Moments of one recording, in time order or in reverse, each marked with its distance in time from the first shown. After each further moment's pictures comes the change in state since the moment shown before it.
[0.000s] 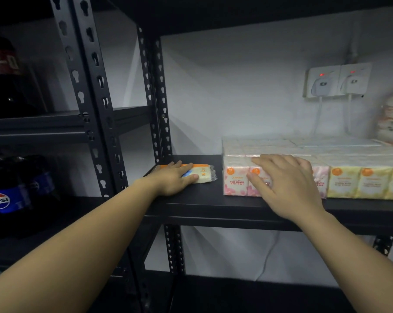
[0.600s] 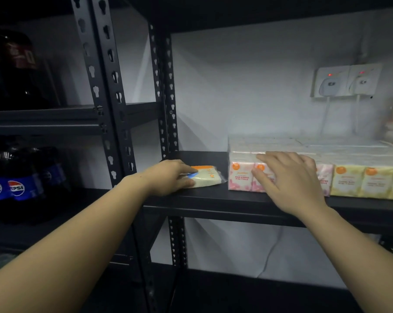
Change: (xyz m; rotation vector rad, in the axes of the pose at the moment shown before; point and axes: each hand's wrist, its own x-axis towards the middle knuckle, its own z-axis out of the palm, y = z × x) left_hand -0.063 0.002 -0.020 -0.052 0.077 0.130; right_hand 0.001 0.001 0.000 -0.031 0.002 -0.024
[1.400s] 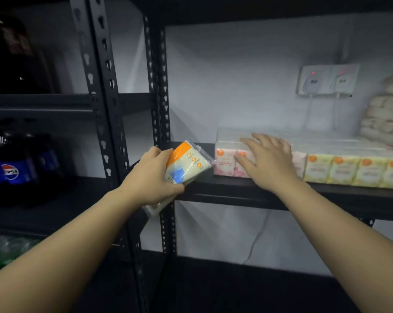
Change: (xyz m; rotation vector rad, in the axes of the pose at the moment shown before) left_hand -0.069 0.044 0.025 -0.141 0.388 -0.092; right_hand 0.007 -0.005 -0.019 0.059 -0.073 -0.021
